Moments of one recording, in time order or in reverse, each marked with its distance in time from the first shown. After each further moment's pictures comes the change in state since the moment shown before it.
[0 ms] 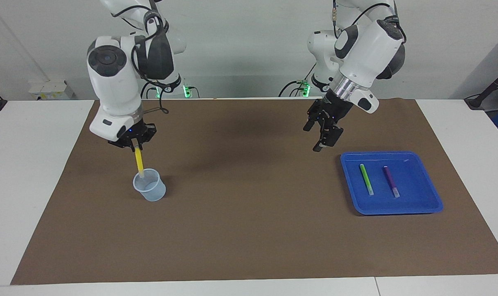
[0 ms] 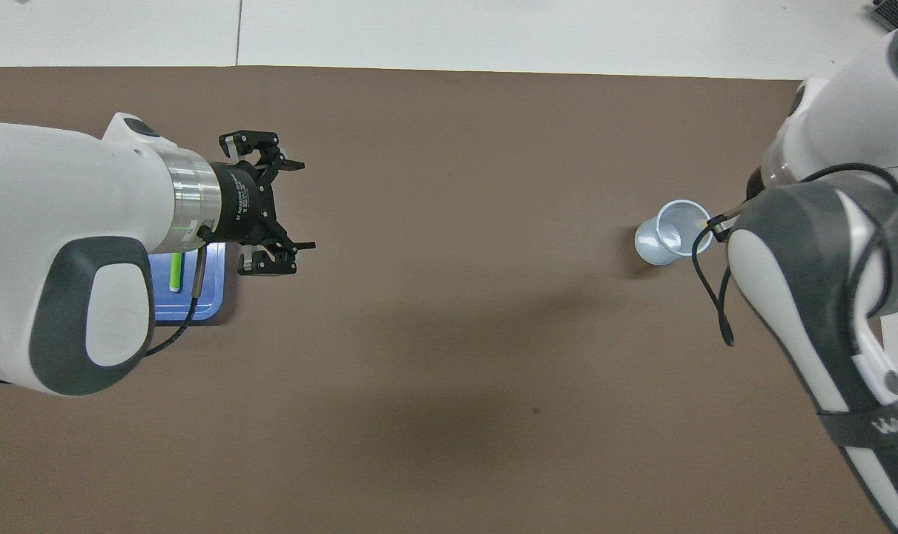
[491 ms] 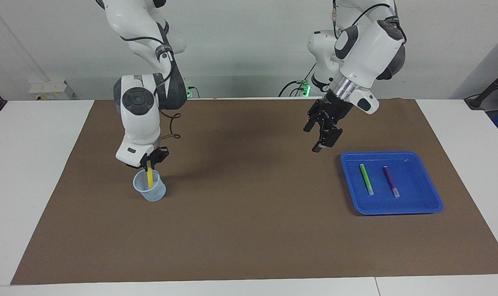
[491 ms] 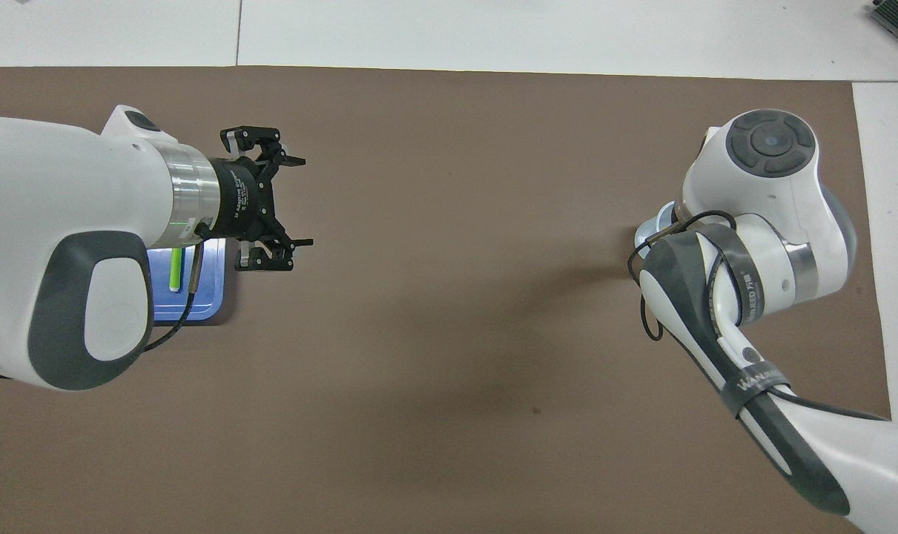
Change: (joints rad) left arm 0.000 0.008 -0.001 0.011 0.000 -0.001 0.067; right arm 0.025 0.077 0.012 -0.198 -0.111 0.270 0.065
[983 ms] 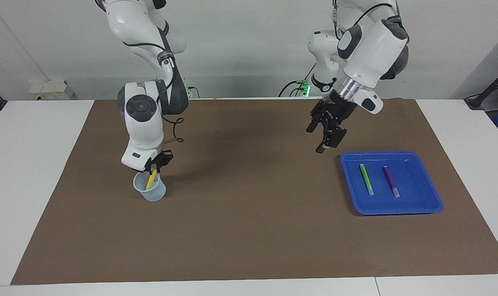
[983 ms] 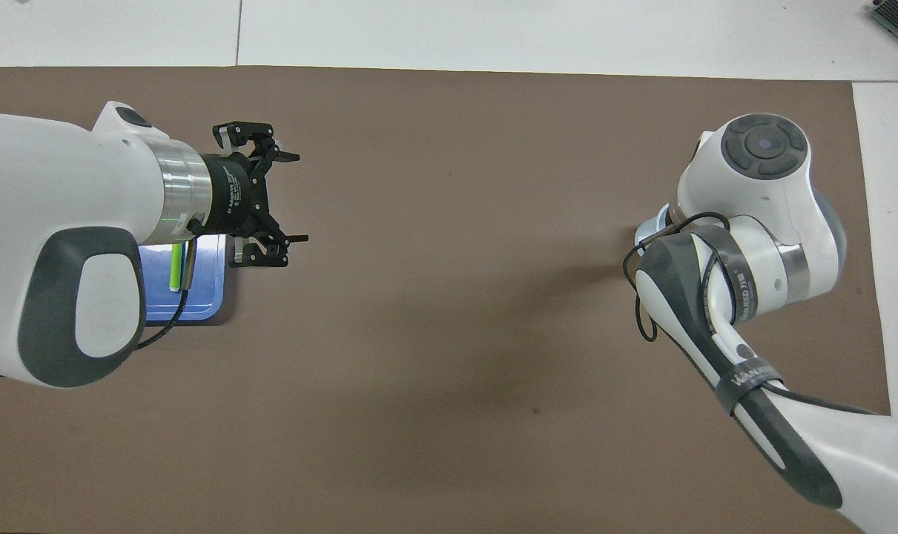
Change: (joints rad) left arm 0.012 0.003 0.001 0.008 0.000 -0.001 0.000; right arm 0.001 0.021 0.001 -0.081 0.010 0.108 0.012
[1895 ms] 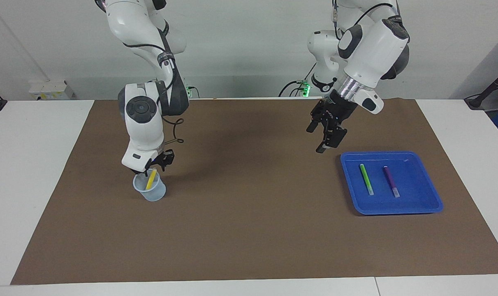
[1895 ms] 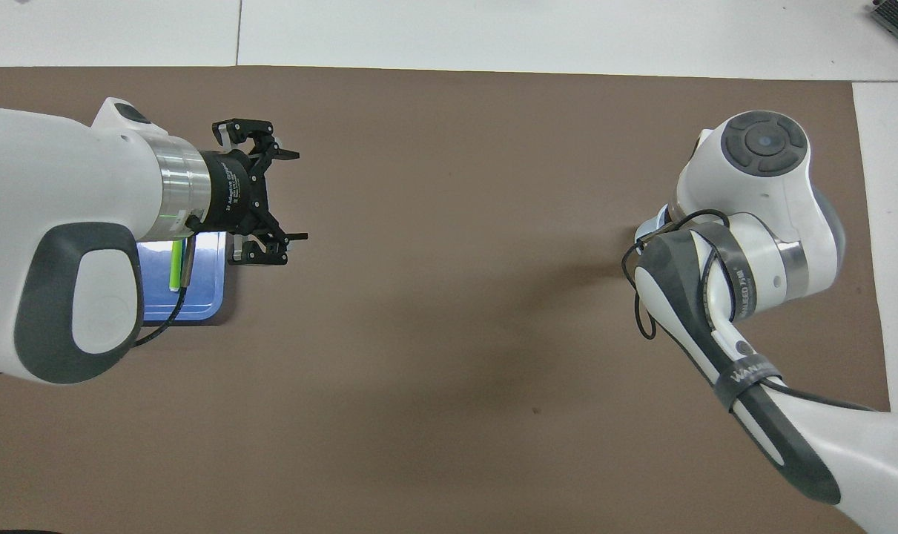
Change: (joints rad) left arm 0.001 0.003 0.000 0.007 0.000 -0.005 0.000; right arm 0.000 0.008 0.000 0.002 0.015 0.000 0.000
